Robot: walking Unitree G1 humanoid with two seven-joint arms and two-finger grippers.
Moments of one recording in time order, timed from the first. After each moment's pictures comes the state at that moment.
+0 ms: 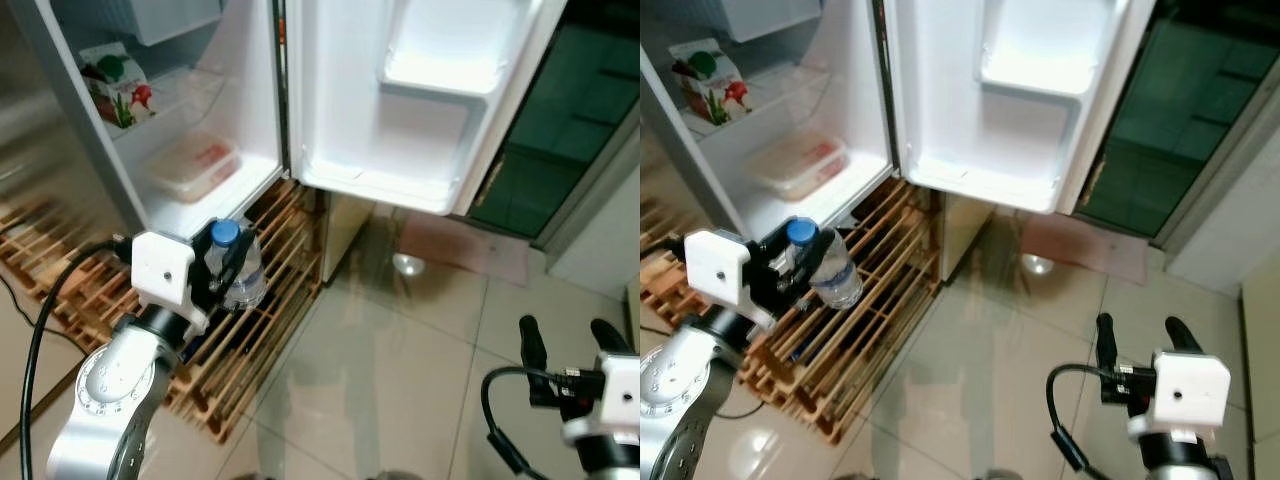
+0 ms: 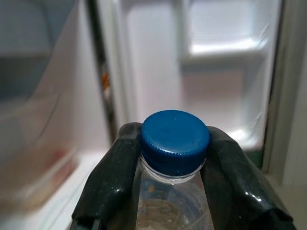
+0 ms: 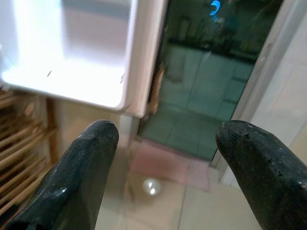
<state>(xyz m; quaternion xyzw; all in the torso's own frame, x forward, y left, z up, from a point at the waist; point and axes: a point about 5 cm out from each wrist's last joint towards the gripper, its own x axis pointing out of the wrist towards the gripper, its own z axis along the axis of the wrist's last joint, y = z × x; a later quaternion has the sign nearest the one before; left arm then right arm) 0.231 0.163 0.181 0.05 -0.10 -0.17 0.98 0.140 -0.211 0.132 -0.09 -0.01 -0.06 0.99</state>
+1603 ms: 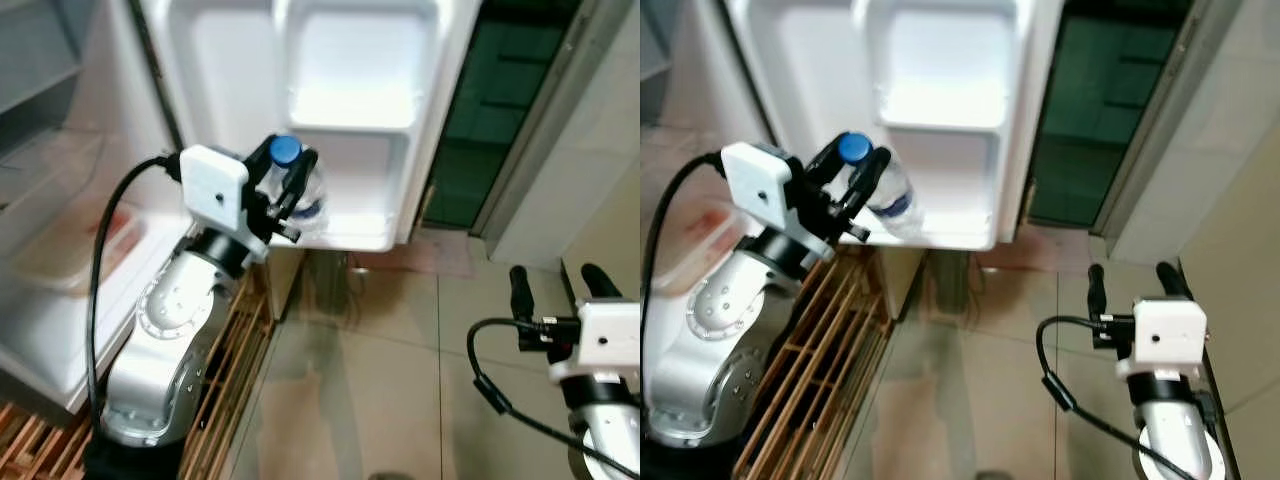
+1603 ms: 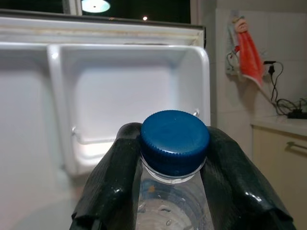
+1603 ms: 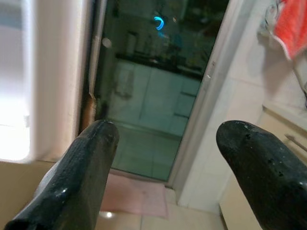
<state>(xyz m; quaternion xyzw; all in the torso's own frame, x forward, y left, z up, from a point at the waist) 0.262 0.102 0.235 0.00 -0.19 -0.24 0.95 0.179 -0.213 0.140 -0.14 -0.05 -0.06 0.99</state>
